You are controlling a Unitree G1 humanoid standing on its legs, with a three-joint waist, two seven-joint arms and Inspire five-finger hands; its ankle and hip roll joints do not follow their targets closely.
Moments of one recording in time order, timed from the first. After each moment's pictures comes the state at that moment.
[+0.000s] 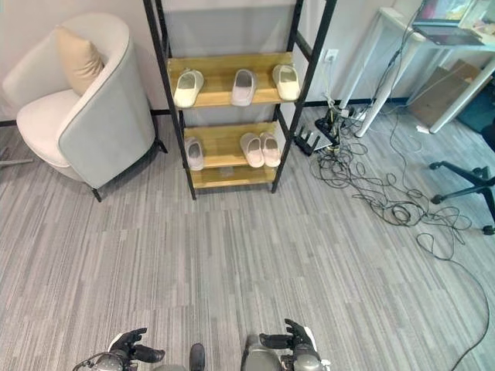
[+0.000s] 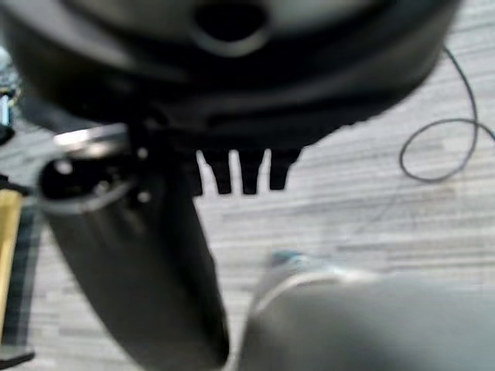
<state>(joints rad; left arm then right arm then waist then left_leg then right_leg) -0.07 0.20 -0.25 1.26 -0.19 -0.06 0.12 -0.07 -0.22 0.18 1.16 0.22 -0.08 -0.15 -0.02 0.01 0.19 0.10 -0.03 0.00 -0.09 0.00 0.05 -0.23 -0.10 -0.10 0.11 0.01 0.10</state>
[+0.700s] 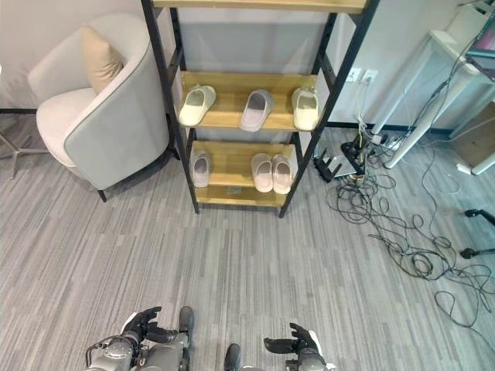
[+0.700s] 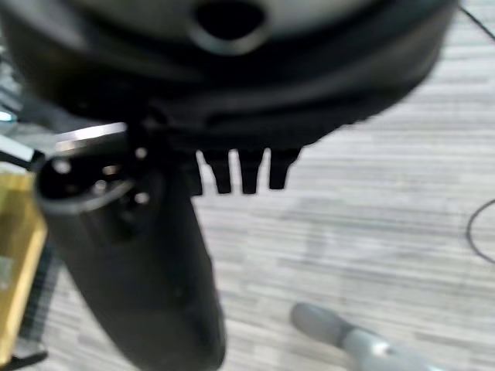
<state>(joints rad) -0.11 0.18 -0.27 1.14 -0.19 -0.08 0.10 -0.06 -0.25 0.21 1.14 0.22 -0.08 -0.16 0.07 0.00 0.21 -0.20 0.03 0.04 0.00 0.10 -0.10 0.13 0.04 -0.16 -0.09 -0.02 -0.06</state>
